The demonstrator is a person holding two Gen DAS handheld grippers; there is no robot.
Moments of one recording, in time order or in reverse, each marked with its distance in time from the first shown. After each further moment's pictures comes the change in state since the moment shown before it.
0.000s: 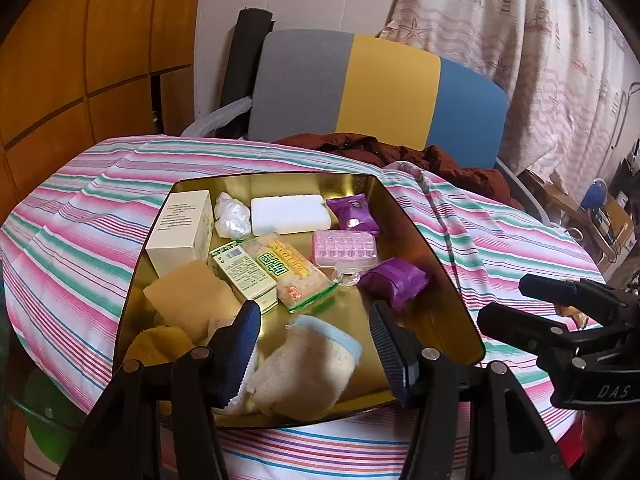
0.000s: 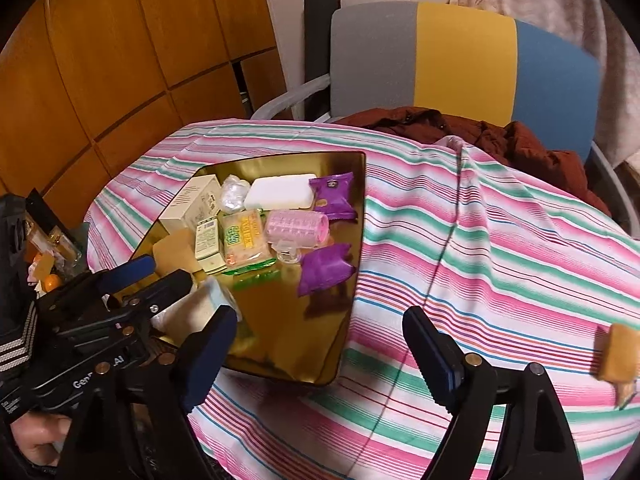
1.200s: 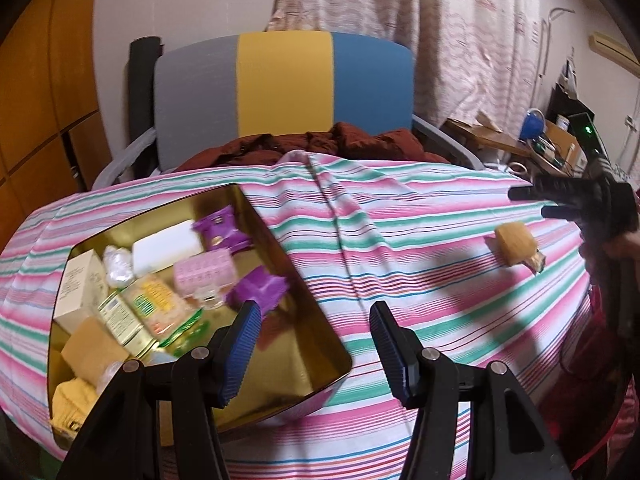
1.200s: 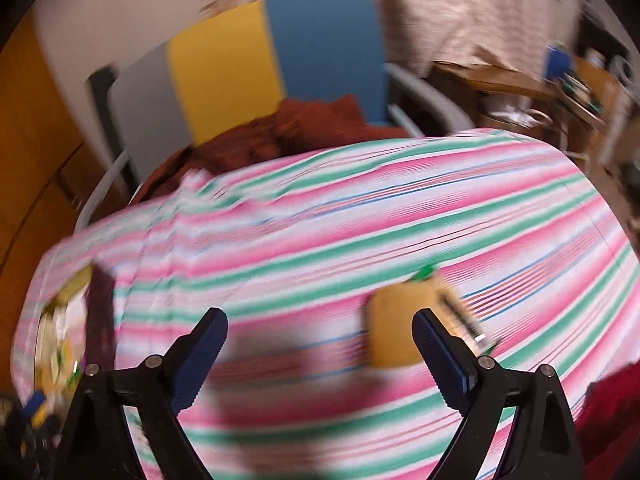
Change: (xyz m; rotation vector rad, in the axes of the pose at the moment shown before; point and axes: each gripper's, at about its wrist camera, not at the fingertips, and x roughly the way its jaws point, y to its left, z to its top) left arm 0.007 -0.115 0.003 0.285 0.026 -0.165; right arm -0.075 -0.272 -0.028 0.547 -0.066 -0.391
